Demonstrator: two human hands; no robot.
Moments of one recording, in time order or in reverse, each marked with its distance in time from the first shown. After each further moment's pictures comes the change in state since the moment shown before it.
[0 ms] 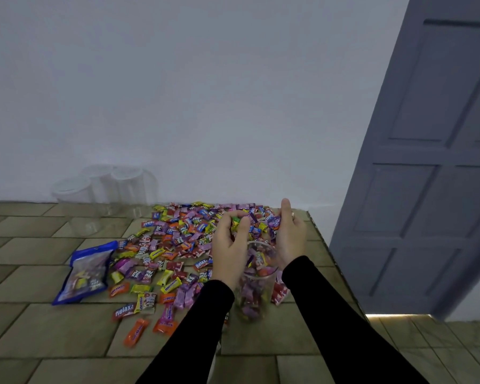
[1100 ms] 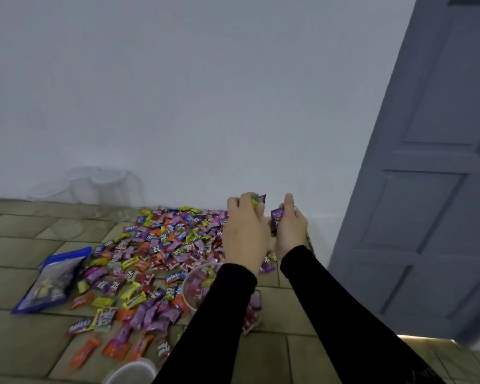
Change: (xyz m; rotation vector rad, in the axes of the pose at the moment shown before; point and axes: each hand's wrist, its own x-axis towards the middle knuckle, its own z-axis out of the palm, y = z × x) left_hand 0.058 0.021 0.122 0.769 0.094 0.007; right_hand 0.103 -0.024 -0.037 0.103 -0.035 0.103
